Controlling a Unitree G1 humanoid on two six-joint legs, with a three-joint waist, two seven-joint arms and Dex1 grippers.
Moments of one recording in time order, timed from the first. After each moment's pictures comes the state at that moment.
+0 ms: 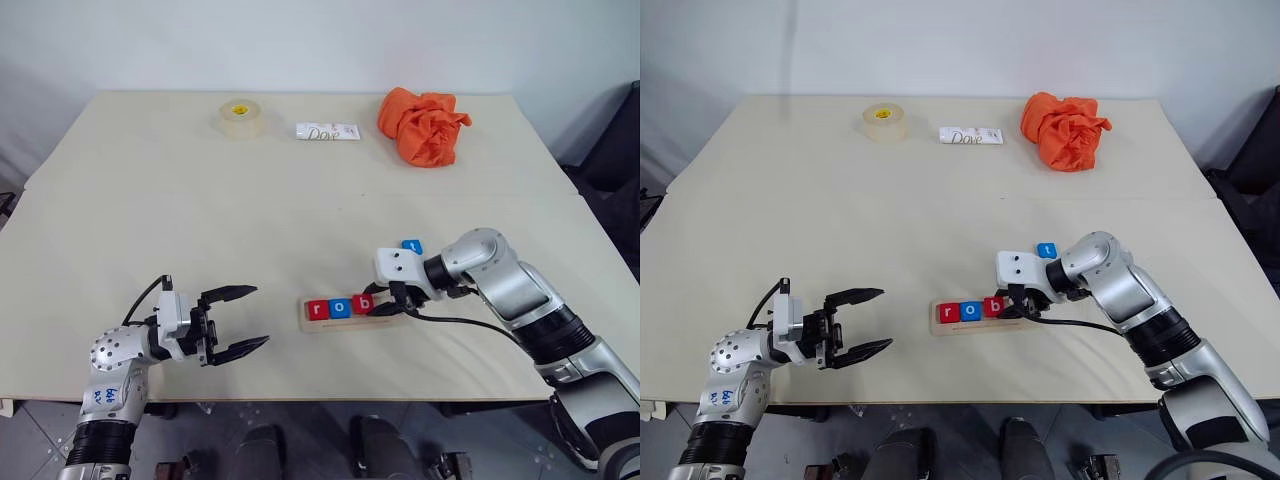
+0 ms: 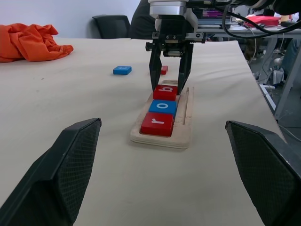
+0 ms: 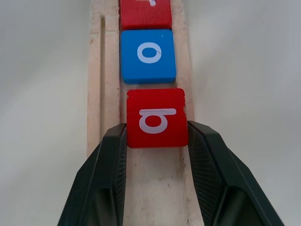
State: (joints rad) left arm -0.12 0.50 0.14 0.16 -0.51 -0.22 -1.28; right arm -0.74 -0.68 0.45 0.07 0.01 0.39 1.34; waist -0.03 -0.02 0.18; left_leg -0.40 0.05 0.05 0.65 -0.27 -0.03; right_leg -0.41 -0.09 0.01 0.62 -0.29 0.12
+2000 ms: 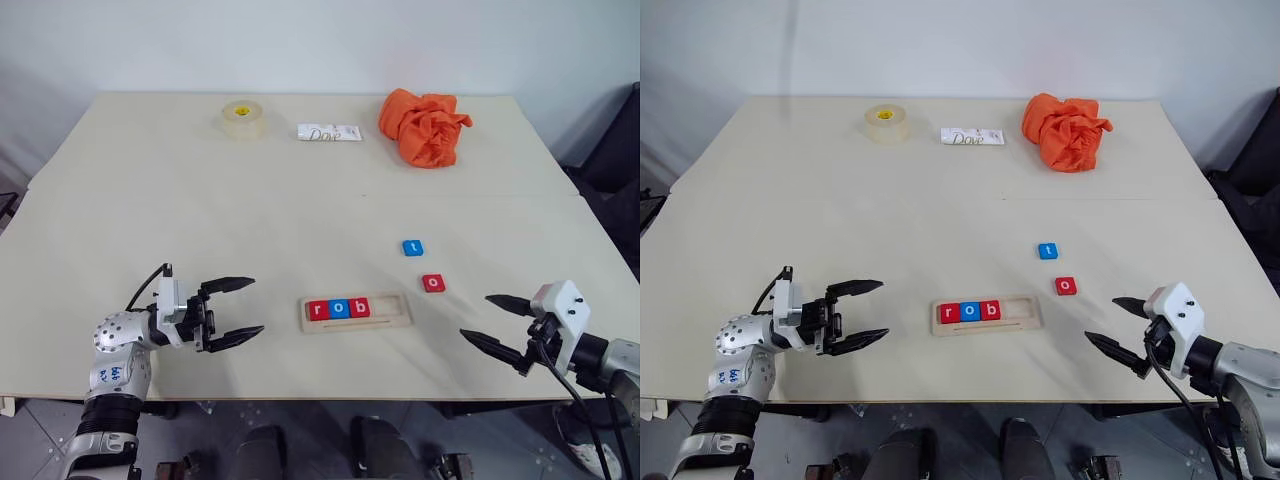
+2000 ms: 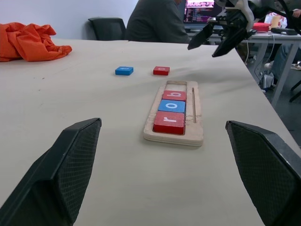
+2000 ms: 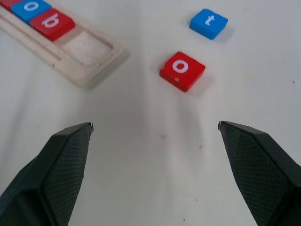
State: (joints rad) left arm -0.27 0.51 0.16 0.37 -0.51 -0.25 -1.41; right arm 0.14 -0.74 -0.40 -0.28 0.38 0.41 0.99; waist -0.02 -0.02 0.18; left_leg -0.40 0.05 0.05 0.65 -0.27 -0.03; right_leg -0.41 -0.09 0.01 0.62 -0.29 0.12
